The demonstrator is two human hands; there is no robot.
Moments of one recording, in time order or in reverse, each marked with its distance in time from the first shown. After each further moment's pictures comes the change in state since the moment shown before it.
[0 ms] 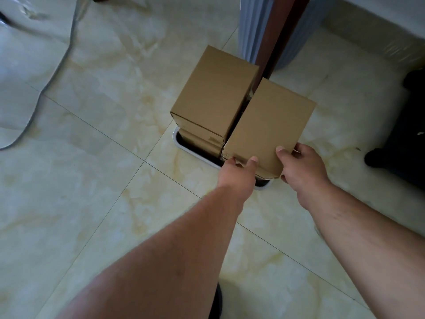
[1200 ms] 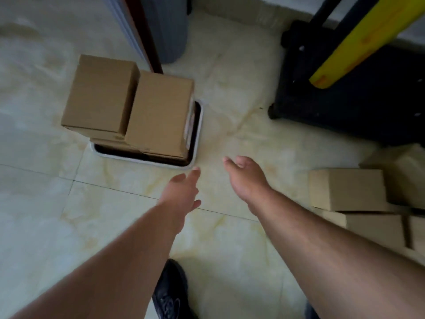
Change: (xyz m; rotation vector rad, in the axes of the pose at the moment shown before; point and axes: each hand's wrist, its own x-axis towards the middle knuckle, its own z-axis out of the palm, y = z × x) left_hand -0.096 -0.050 0.066 0.258 -0.065 -0.094; right_hand -0.077 0.070 -0.126 -0.088 -0.003 0.176
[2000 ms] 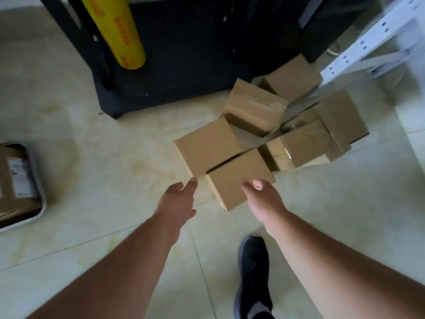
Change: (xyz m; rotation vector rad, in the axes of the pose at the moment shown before) left_hand -0.113 -0.102 0.356 0.517 -0.225 0.006; right_hand -0.058 0.313 -0.325 0.329 0.283 0.390
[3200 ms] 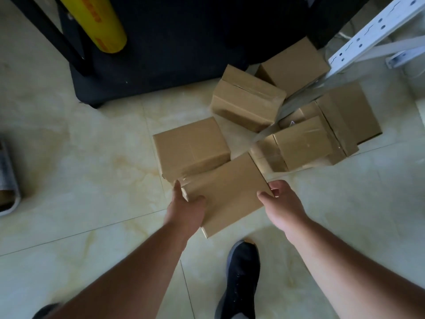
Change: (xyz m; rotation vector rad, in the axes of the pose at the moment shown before) left_hand 0.022 -0.020 0.091 0.156 0.070 -0.067; right_hand 0.072 0.055 -0.066 -0.130 0.042 -0.004
